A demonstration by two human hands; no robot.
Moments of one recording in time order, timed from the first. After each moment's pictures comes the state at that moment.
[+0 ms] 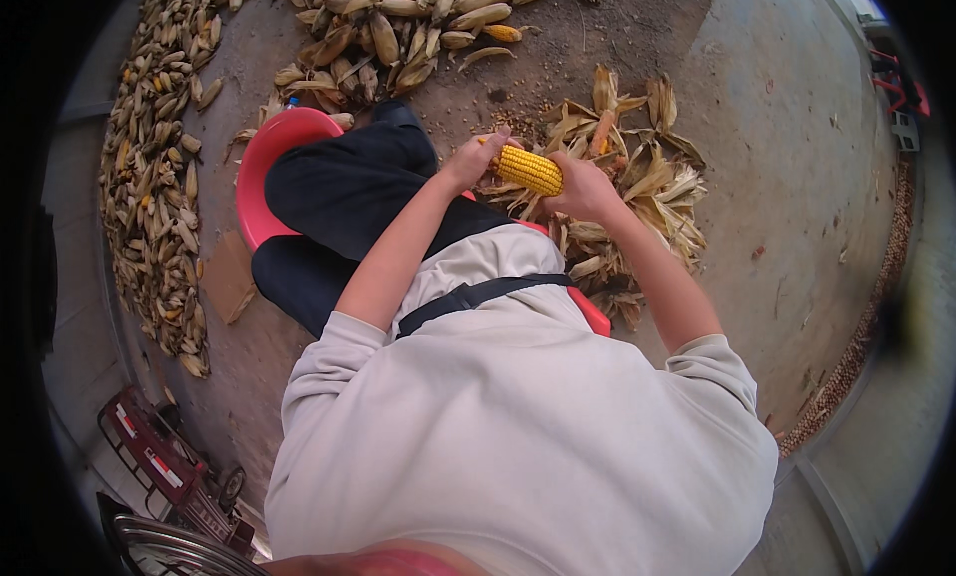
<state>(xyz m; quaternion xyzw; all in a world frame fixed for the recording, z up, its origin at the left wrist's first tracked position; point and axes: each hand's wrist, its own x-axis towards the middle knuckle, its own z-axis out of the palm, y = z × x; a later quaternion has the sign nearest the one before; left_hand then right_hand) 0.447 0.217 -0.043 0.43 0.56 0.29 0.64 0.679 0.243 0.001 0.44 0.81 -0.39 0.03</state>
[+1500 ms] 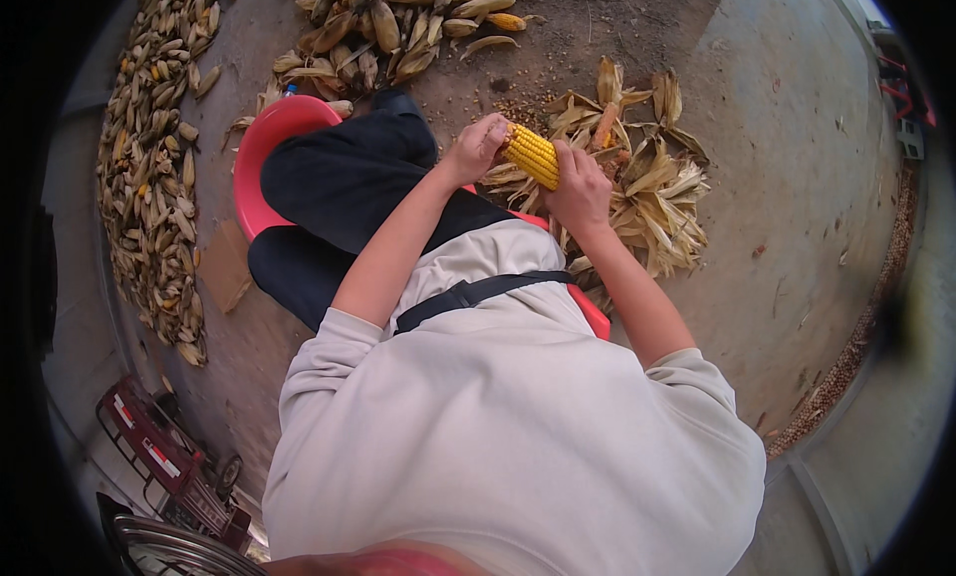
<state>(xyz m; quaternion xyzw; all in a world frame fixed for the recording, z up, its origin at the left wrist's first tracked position) 0.440 0.214 -0.063 0.56 0.54 0.39 0.50 0.660 0.205 -0.015 0.51 0.83 -0.13 -0.19</state>
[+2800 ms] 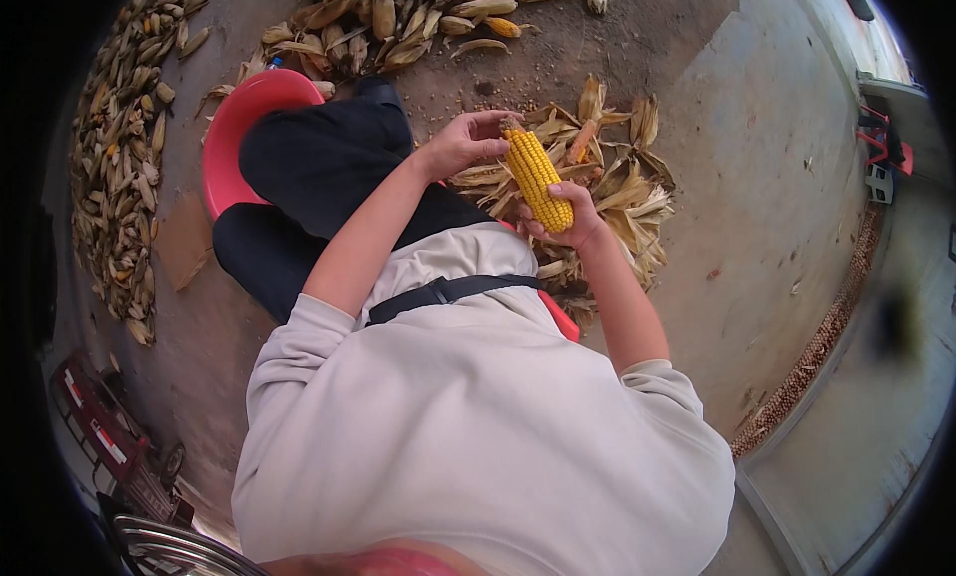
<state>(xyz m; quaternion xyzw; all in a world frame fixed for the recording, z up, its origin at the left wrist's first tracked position) 0.433 0.220 -0.042 0.34 0.30 0.46 0.77 0.693 0.228 -0.016 0.21 0.10 -0.97 -0.09</state>
